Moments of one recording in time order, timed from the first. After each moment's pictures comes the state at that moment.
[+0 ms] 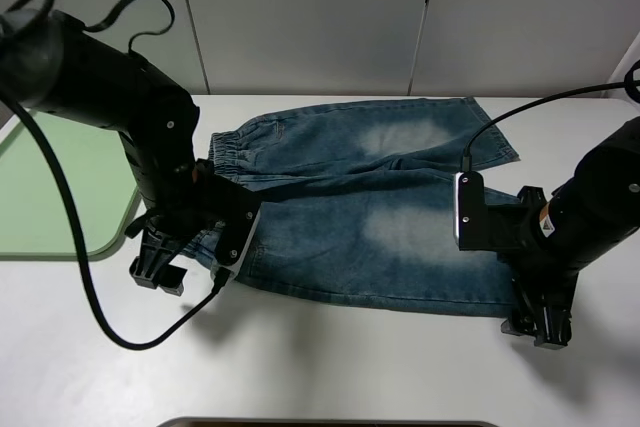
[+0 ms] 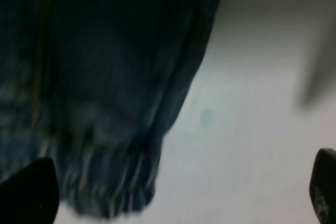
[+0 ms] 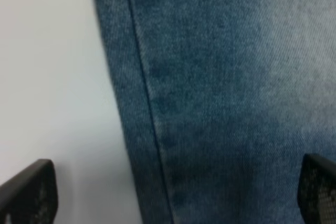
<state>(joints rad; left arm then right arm) -0.59 1.87 -0.97 0.15 0.63 1.03 0.42 1.57 -0.54 -0.21 0.45 -0.73</state>
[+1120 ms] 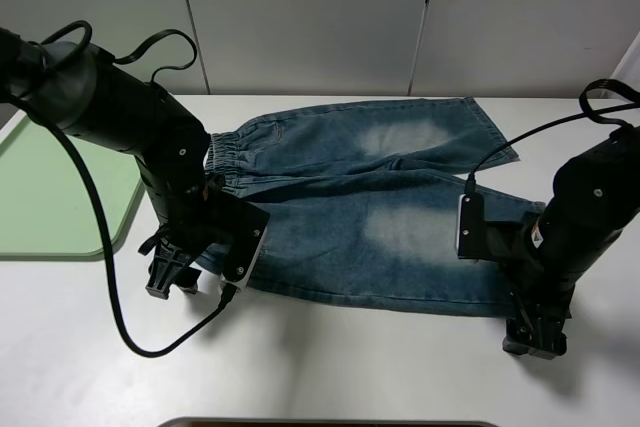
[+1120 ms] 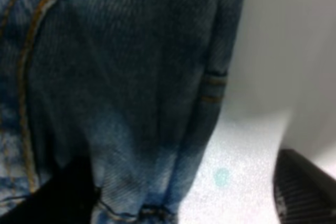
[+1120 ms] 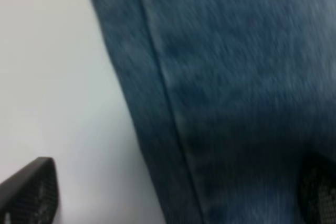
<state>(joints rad) -0.62 1.98 -0.96 0.18 0.51 1.03 0.34 1.76 -0.55 -0.19 0.41 -0.74</state>
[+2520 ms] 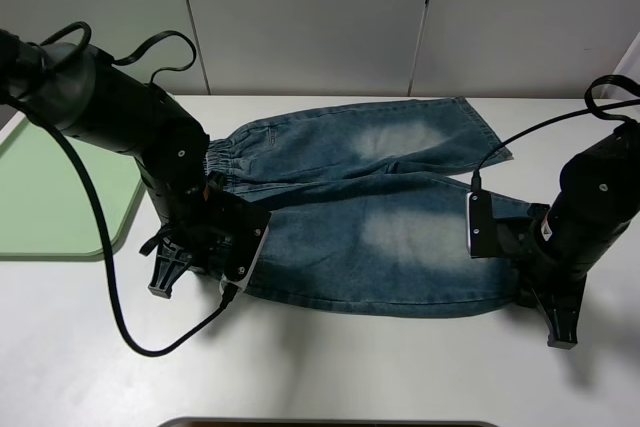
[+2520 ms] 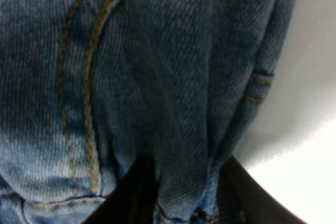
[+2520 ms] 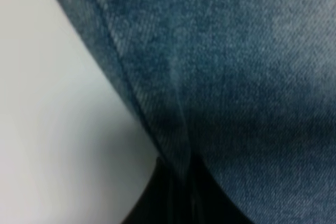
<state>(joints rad) -0.62 1.97 -0.95 0.19 0.48 1.03 0.28 1.80 -0.57 -0.26 0.42 -0.79</state>
